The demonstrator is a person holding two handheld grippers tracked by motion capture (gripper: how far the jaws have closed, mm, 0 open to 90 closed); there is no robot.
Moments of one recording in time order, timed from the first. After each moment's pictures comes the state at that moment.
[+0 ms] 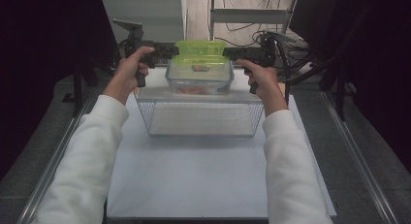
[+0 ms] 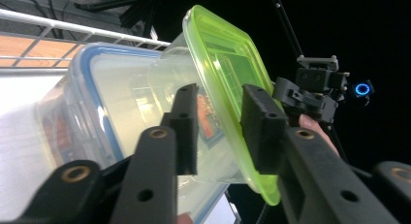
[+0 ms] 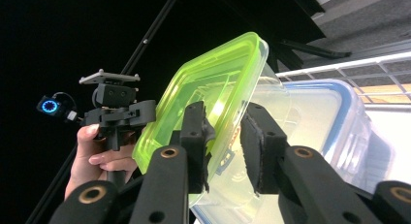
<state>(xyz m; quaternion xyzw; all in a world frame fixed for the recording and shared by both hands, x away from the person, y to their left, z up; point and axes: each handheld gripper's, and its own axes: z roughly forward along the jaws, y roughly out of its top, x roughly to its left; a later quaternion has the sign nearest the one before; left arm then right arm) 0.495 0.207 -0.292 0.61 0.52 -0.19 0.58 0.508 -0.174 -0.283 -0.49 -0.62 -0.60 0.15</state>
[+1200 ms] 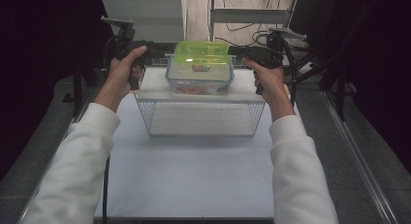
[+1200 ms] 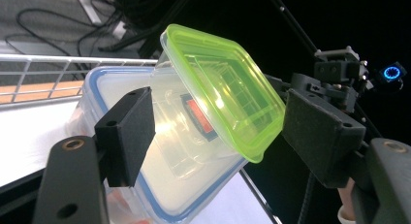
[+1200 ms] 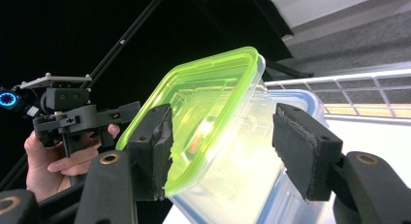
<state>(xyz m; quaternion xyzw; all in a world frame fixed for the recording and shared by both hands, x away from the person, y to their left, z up) 0.462 0.217 -0.274 0.63 0.48 -0.09 0.60 0.489 -0.186 -0.269 -0.49 -0.64 -0.59 0.07</state>
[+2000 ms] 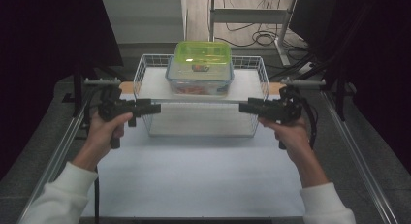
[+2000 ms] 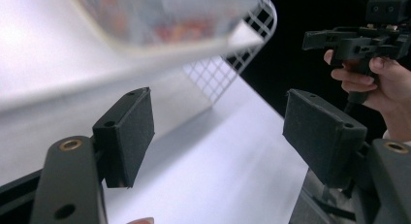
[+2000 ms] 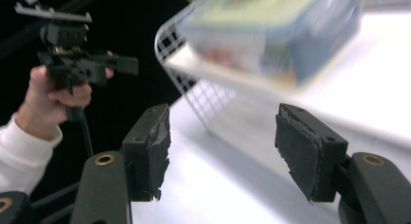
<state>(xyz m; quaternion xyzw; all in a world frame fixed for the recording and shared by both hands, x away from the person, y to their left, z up) 0.325 0.224 -0.349 0.71 0.42 -0.01 0.56 0.361 -0.224 -0.314 -0.36 -0.74 -0.56 0.00</state>
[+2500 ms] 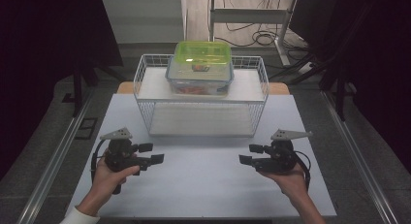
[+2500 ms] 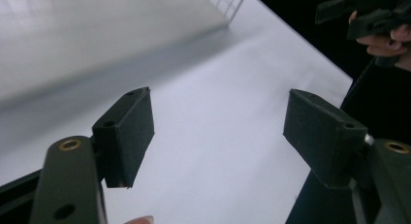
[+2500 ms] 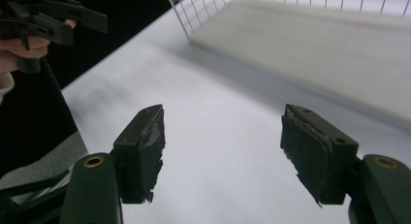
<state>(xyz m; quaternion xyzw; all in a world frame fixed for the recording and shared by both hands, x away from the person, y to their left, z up) 0.259 0.206 -0.437 0.76 0.42 0.01 0.49 0.297 -0.238 -0.418 -0.36 -0.80 -0.49 -0.02</state>
